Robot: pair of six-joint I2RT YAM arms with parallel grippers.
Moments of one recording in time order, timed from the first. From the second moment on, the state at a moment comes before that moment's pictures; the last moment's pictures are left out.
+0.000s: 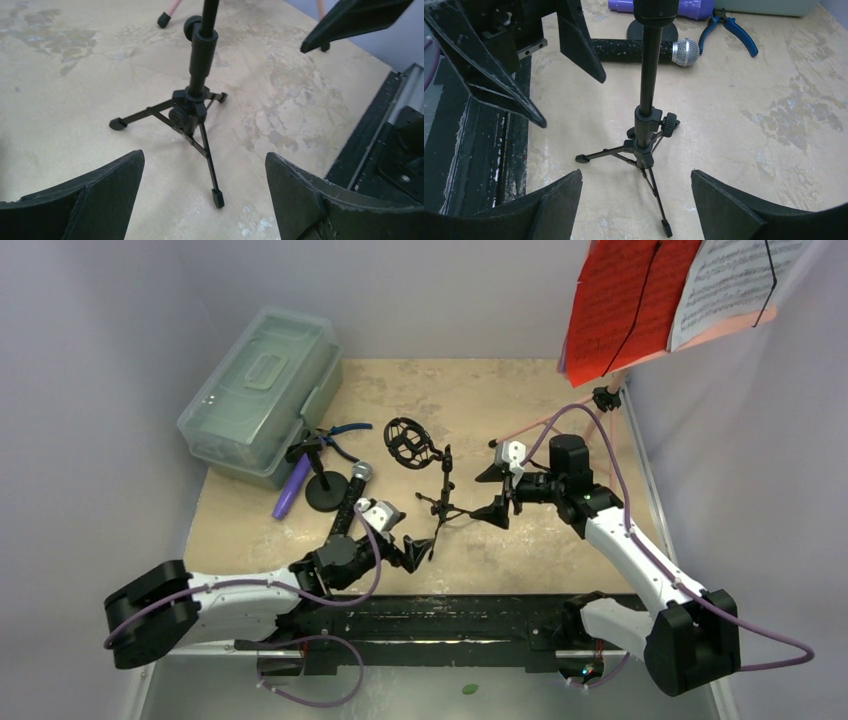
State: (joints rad) left arm -1.06 0.98 0.19 0.69 -0.22 -0.24; right arm 0.30 1.09 0.73 -0.19 -0.96 -0.51
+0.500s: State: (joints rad) left arm -1.08 1.49 0.30 1.27 -0.40 -0.09; right arm 0.29 1.09 0.73 -0.19 -0.98 -0.51
